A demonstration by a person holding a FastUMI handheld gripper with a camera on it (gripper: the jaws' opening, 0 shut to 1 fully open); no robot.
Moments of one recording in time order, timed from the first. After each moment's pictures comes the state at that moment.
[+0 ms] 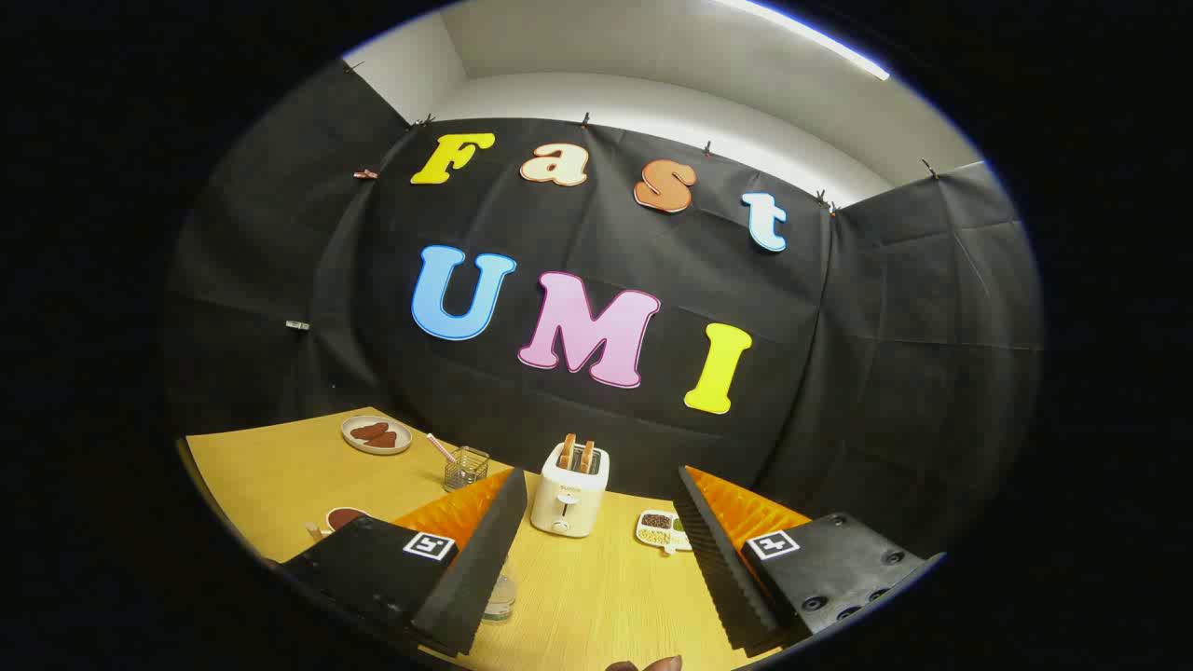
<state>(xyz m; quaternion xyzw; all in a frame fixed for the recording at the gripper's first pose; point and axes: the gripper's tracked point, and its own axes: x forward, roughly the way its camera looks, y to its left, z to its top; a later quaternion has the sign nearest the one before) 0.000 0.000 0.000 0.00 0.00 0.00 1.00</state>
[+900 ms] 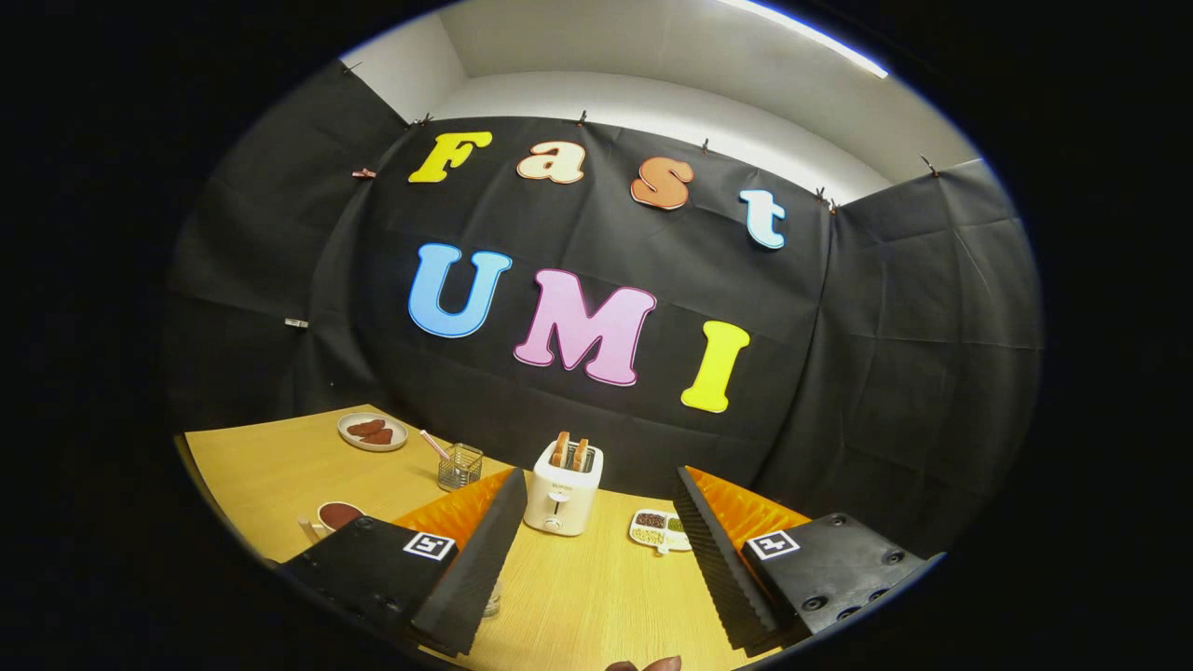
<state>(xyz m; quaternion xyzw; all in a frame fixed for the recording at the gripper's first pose) 0.002 -0.016 -0.003 0.00 0.00 0.00 1.00</state>
